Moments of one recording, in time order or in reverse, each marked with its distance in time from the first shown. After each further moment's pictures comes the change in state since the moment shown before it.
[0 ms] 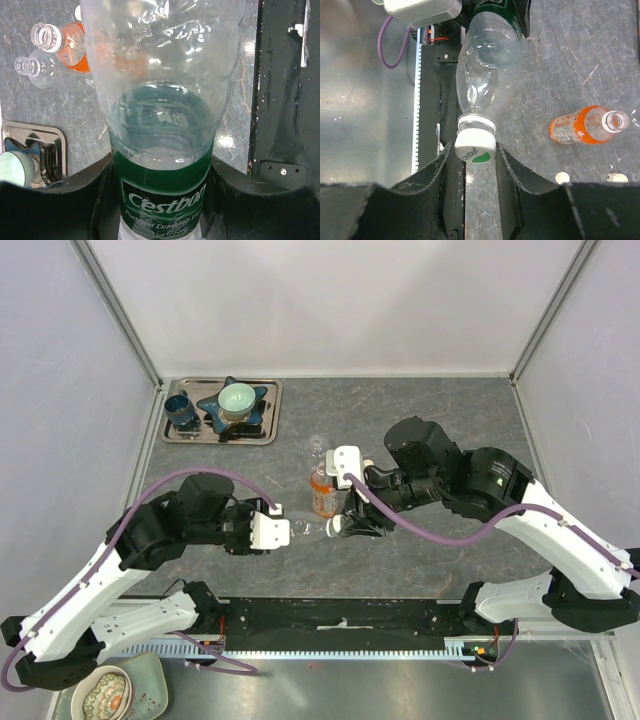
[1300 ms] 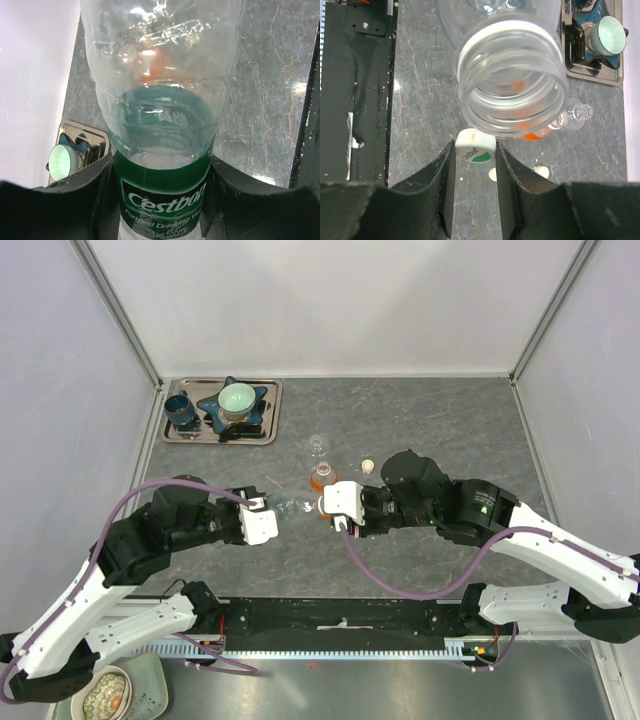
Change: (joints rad) left arm 0.016 -0.106 -0.053 0.201 -0.088 -0.020; right arm 0.071 -0.140 -0.348 0.278 0.268 -0.269
